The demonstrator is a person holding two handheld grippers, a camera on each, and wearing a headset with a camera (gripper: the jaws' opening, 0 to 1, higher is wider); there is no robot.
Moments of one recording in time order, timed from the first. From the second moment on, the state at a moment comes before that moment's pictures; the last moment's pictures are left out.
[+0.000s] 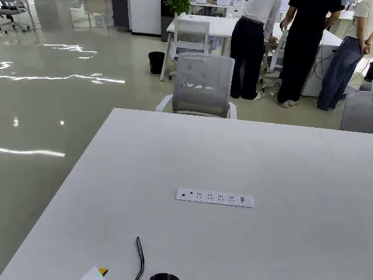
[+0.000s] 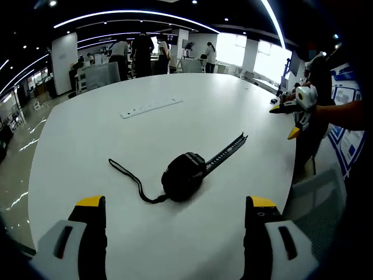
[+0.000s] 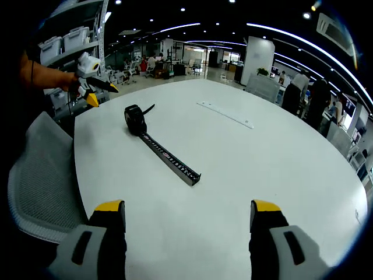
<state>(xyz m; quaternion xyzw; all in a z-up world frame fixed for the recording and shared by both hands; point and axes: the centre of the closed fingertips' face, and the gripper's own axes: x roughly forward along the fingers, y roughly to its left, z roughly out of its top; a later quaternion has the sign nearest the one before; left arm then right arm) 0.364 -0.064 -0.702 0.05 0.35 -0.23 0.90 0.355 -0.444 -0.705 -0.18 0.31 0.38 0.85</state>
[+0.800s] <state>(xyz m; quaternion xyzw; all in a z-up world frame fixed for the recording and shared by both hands) 0.391 -0.097 -0.725 -0.05 0.35 -0.07 0.93 0.391 -0.408 -0.739 -0.24 0.32 0.45 0.80</state>
